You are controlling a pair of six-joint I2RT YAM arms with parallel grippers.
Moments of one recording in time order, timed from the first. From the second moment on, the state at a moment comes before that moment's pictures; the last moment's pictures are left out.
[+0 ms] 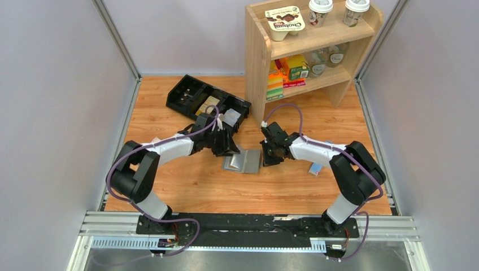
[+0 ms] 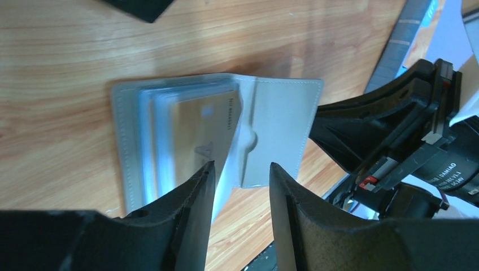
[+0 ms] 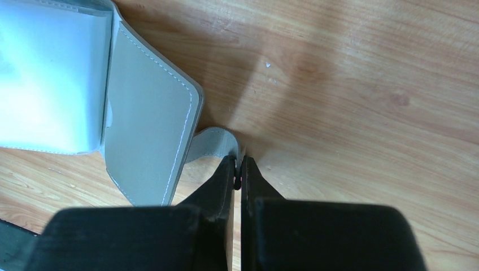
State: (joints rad) left arm -0.49 1.60 0.84 -0.10 0.45 -0.74; right arm 0.67 1.65 0.92 -0.39 -0.06 0.49
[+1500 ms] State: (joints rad) left arm -0.62 1.92 1.09 -0.08 0.56 -0.66; right arm 0.61 1.53 0.71 0.03 -0.30 0.61
